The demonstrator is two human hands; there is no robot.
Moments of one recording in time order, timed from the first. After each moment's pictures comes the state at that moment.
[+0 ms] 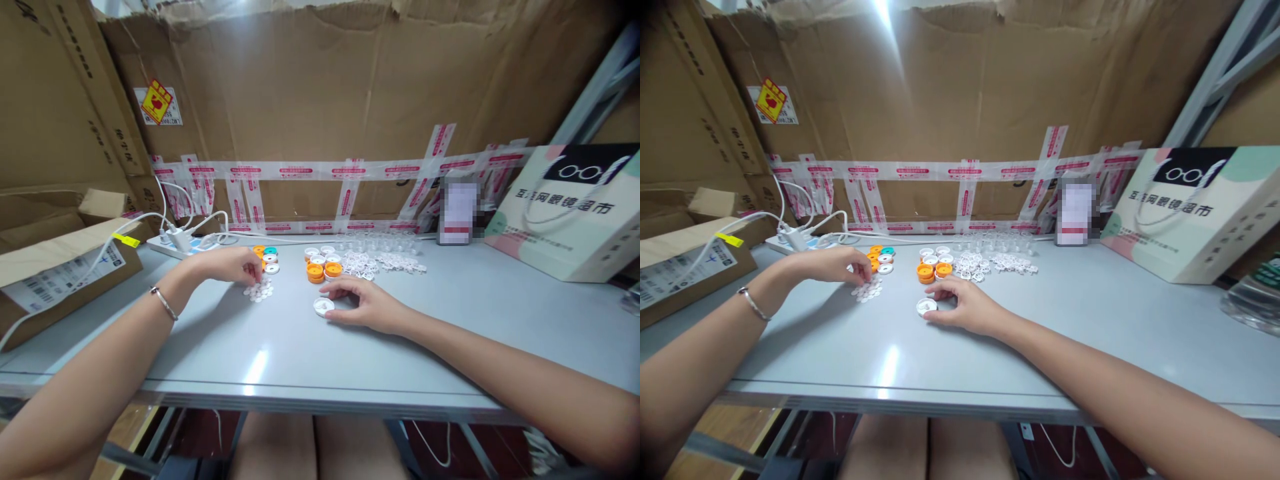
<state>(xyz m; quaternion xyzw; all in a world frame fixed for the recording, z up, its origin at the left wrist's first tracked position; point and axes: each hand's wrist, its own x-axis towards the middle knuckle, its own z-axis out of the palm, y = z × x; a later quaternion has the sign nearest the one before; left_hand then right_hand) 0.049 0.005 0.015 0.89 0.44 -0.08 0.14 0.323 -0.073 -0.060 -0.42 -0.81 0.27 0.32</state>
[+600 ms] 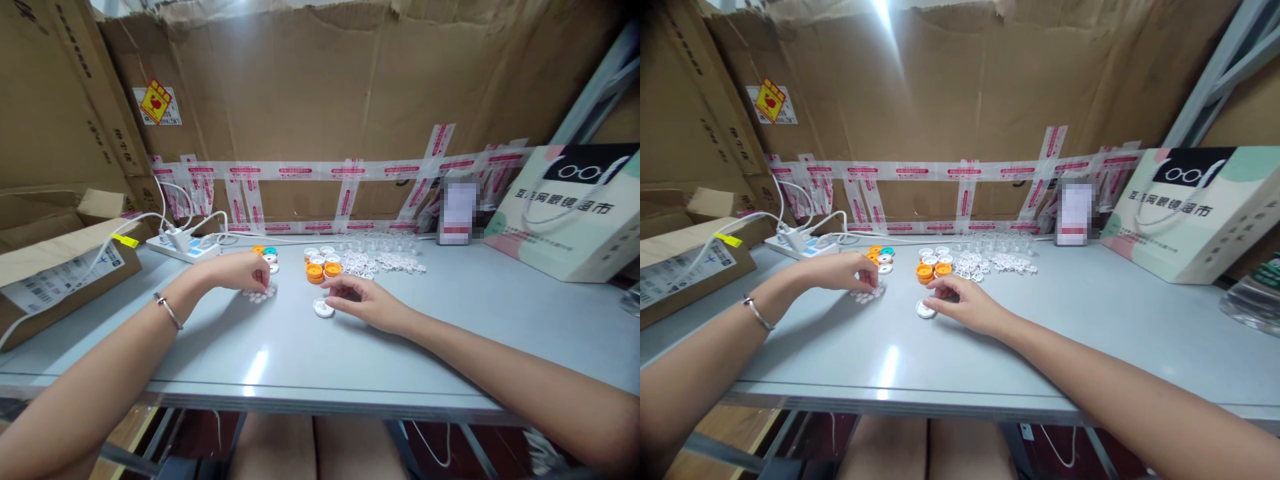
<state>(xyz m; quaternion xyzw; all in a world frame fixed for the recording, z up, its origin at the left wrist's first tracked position) 0.067 -0.008 0.009 0.90 0.42 -0.06 0.12 0.322 -0.074 -0.058 -0.44 -0.76 0.35 0.34</state>
